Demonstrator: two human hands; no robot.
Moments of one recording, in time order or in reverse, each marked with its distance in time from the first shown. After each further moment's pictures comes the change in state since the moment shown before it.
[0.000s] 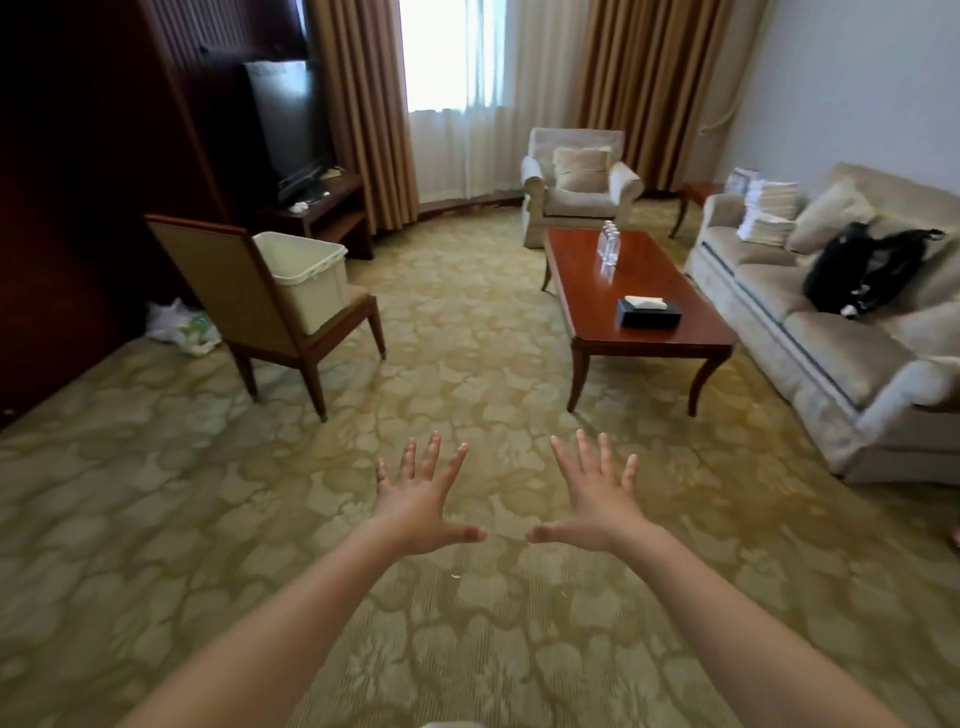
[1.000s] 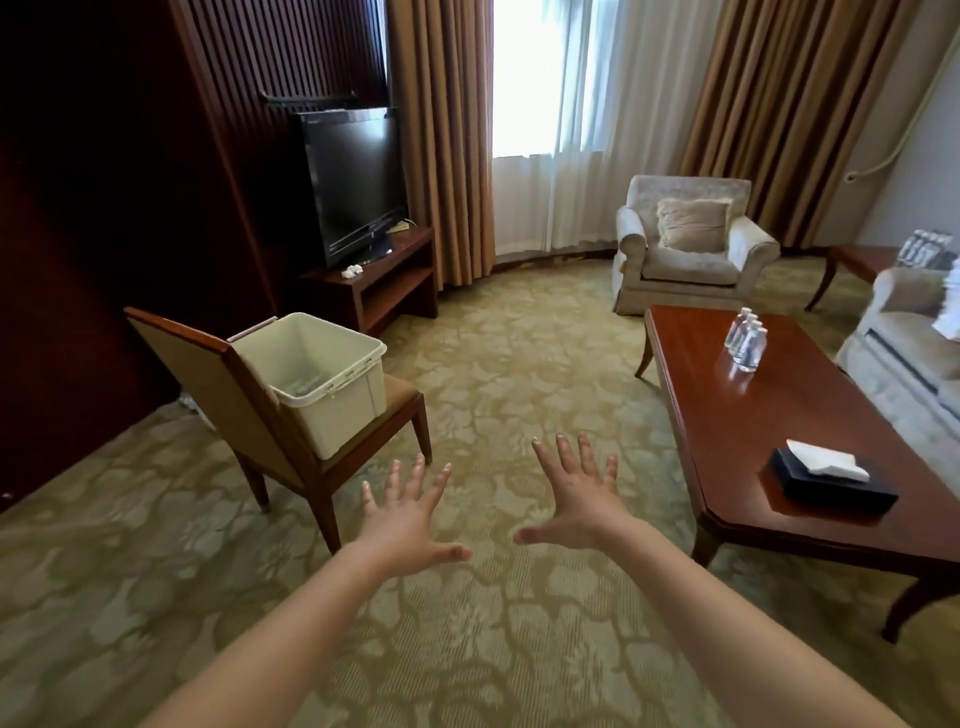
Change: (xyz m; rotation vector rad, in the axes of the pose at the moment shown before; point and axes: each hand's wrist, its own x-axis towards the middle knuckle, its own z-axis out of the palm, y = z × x) left_hand 0.544 -0.194 -0.215 -0.065 0.051 -0.222; right_hand 0.652 -0.080 -0.187 -0.059 -0.009 -0.275
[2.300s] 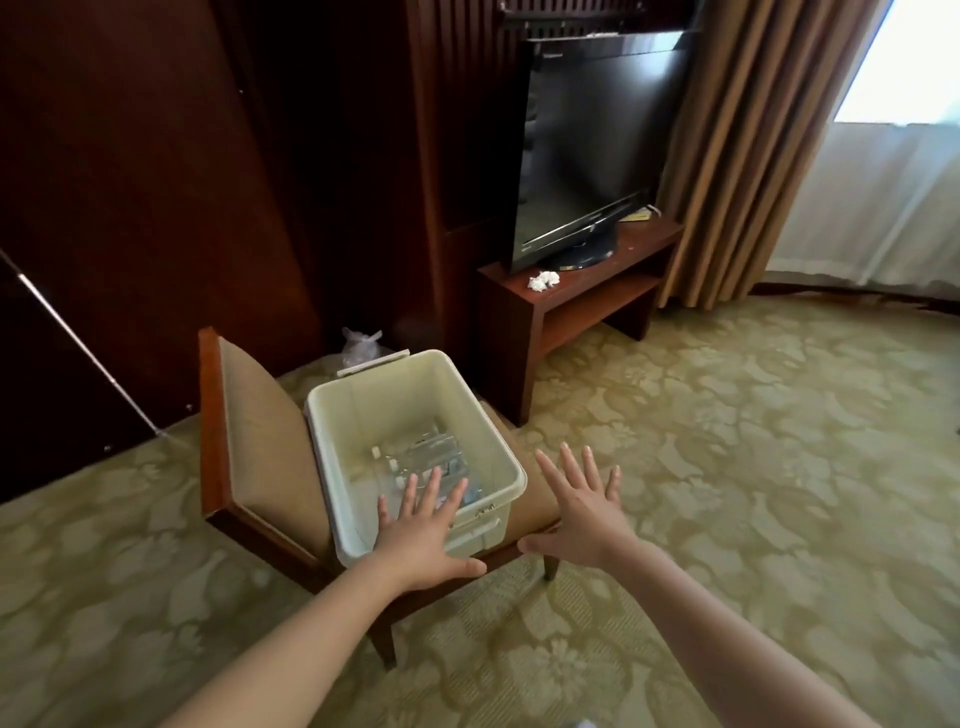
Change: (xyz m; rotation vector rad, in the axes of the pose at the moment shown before) left_hand 0.513 -0.270 -0.152 -0.212 -0.090 -0.454; right_hand 0.705 -0.141 -0.083 -0.106 -0.160 -0.509
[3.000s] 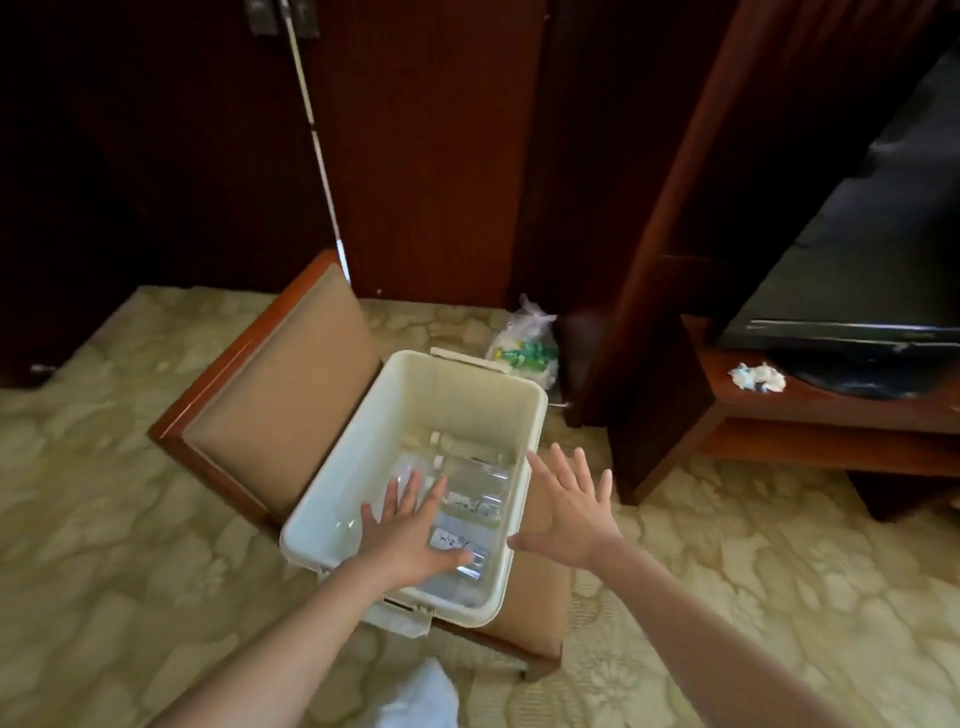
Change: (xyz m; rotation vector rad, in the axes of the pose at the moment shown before) left_hand 0.168 0.042 -0.035 -0.605 0.108 -0.672; right_hand 0.301 0.047 -0.074 -0.222 -0.277 -0.617
